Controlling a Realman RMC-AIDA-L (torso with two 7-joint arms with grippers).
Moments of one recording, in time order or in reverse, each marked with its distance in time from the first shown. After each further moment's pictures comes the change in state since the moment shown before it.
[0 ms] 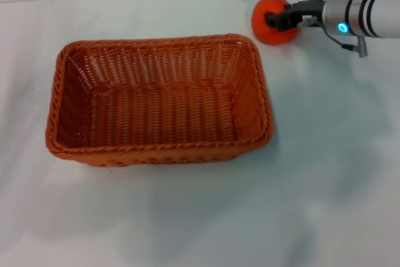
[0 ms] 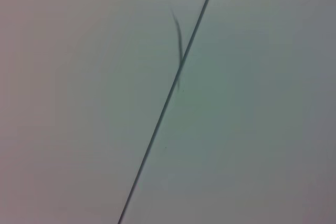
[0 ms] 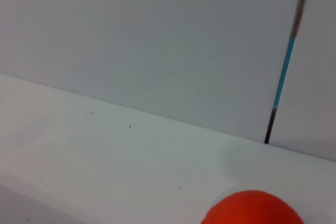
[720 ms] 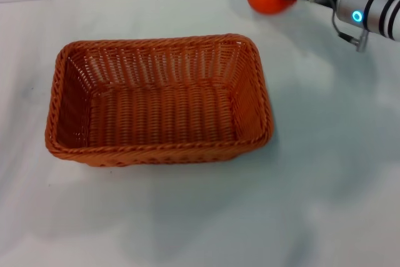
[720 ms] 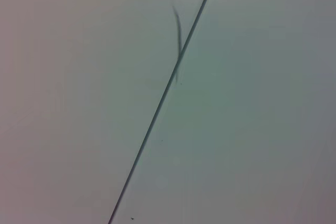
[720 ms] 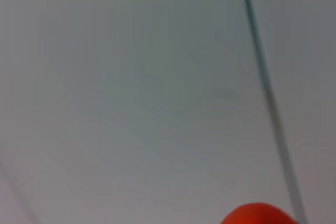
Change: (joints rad) left arm -0.009 0.004 0.000 -0.037 0.000 -0.003 0.003; right arm -0.131 0.015 0.060 -0.044 0.706 -0.184 -0.439
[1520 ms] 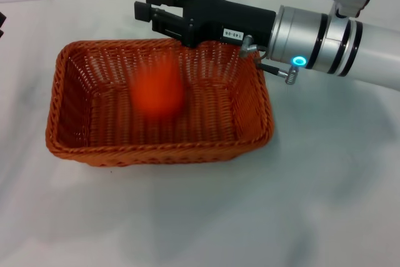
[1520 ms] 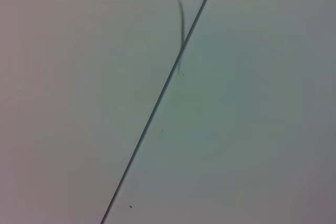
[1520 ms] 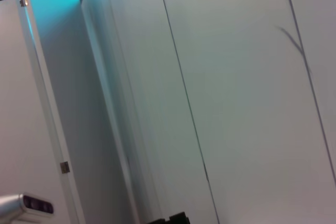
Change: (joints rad) left arm 0.001 -0.004 0.000 -0.026 0.003 -0.004 0.000; right arm 0.067 0.016 -0.267 0.184 0.321 -0.608 -0.388
